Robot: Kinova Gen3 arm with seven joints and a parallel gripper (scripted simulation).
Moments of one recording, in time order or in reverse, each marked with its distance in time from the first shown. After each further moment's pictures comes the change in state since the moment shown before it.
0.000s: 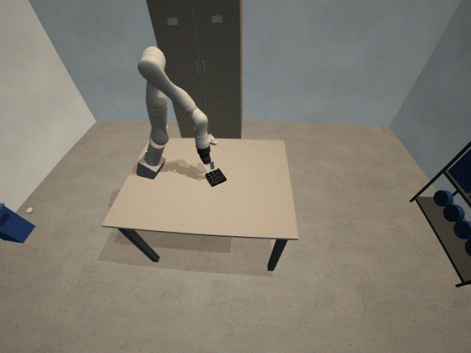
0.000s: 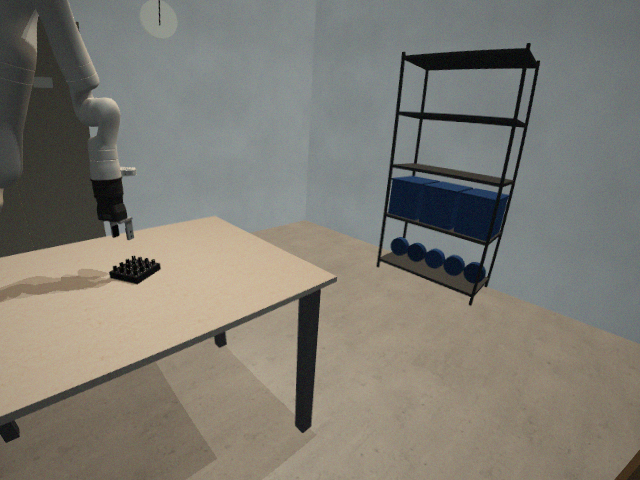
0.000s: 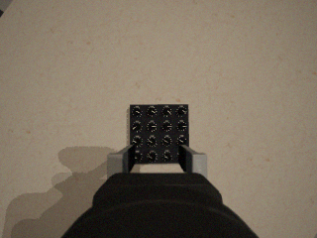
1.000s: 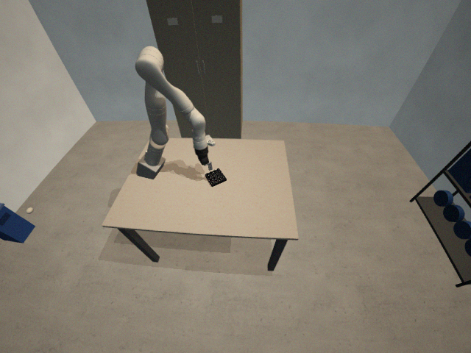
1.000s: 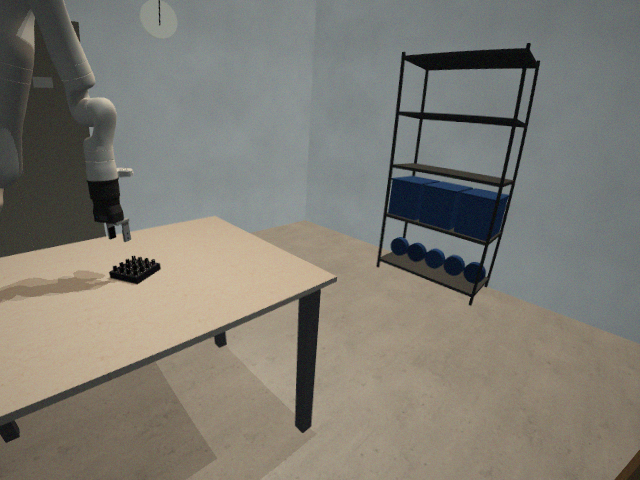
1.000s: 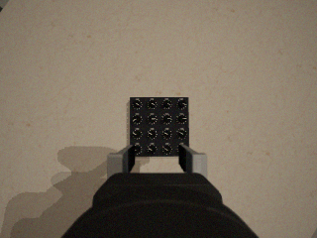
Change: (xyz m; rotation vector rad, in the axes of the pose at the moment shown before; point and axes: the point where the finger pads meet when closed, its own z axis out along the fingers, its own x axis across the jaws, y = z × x) arm 0.000 0.013 0.001 -0.001 0.000 -0.004
